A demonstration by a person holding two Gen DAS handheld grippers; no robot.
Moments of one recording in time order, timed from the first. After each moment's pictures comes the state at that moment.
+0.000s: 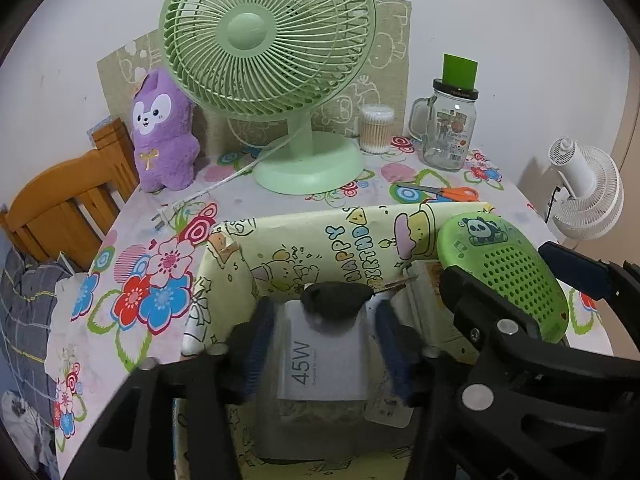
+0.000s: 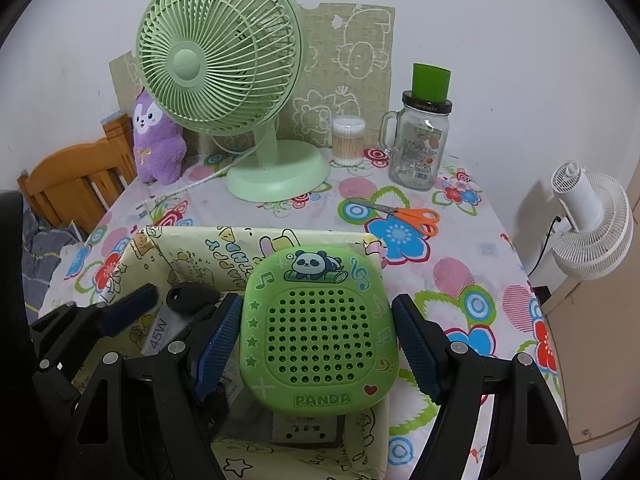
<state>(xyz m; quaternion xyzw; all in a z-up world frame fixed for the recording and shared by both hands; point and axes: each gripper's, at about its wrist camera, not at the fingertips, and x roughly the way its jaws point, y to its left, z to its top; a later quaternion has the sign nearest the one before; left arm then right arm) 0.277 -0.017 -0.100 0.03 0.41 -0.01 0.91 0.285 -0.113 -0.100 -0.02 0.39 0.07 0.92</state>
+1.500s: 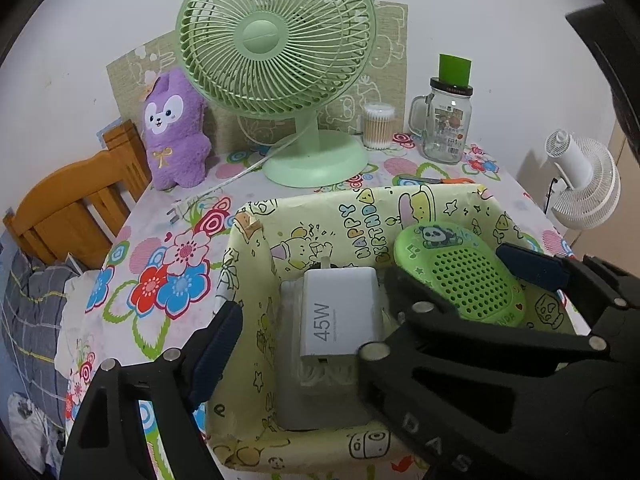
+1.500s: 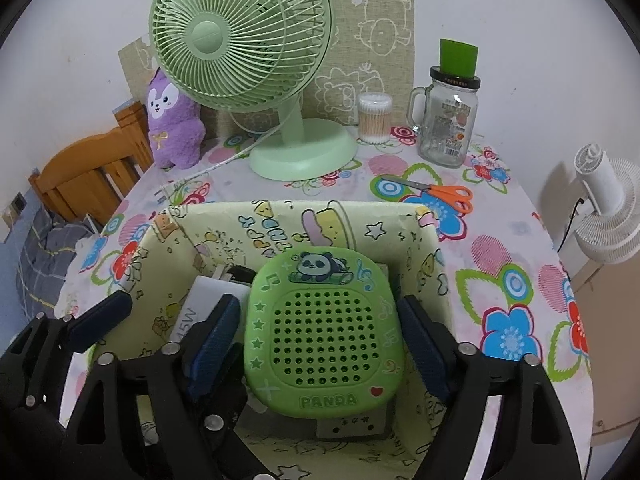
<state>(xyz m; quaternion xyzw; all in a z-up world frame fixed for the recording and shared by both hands) 0.251 -0.008 -0.098 0.03 0.40 -0.01 0.91 0.287 -0.094 -0.115 0.00 0.42 0.10 0.90</state>
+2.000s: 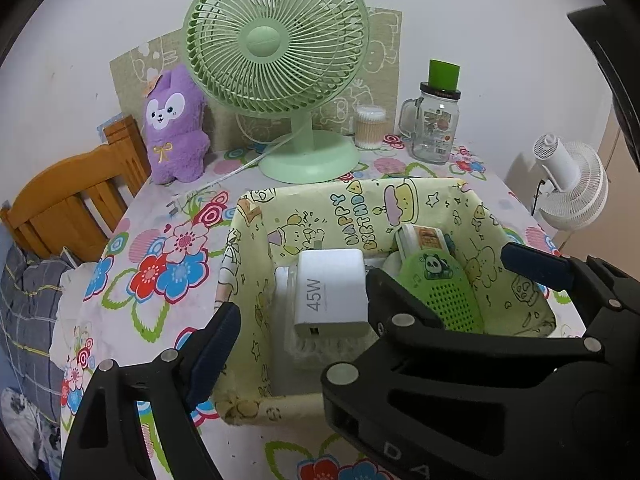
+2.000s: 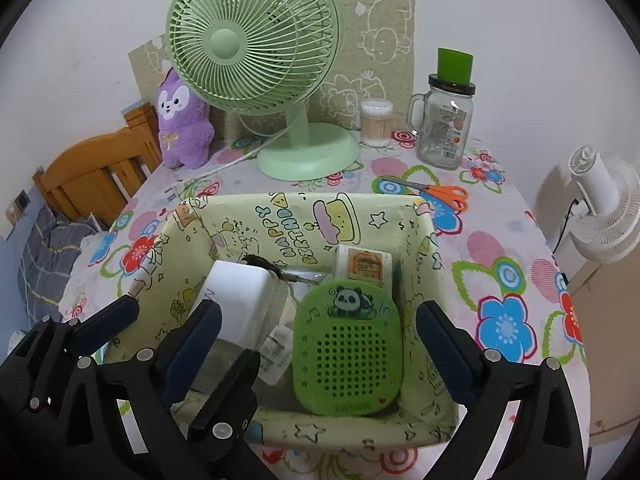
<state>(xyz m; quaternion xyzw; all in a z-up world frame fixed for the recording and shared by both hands) 0.229 -0.009 -0.092 0.03 0.40 -0.02 0.92 0.262 -0.092 -0.107 0.00 0.41 0.09 0.91</state>
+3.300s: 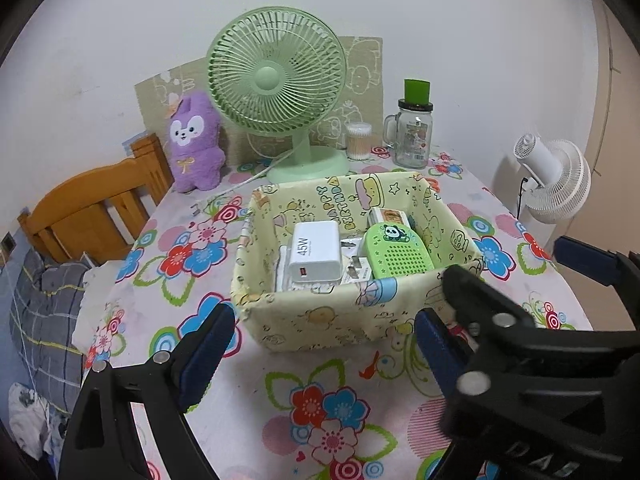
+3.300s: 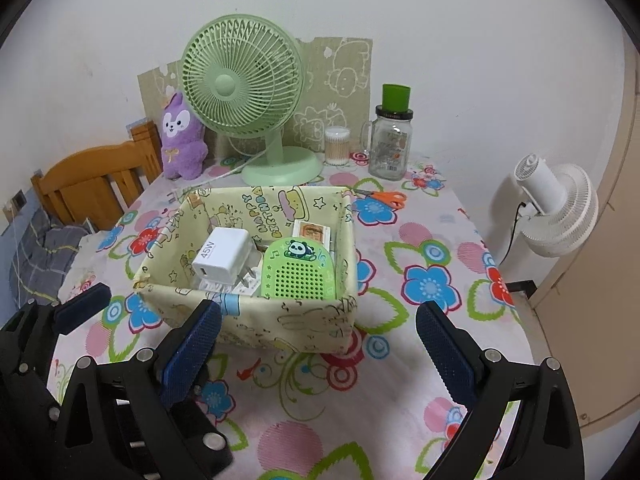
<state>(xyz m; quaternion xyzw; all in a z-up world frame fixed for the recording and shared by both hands) 0.146 -0.023 -0.066 0.04 0.37 -0.01 0.93 0.157 -0.132 -0.072 -0.02 0.36 0.06 0.93</state>
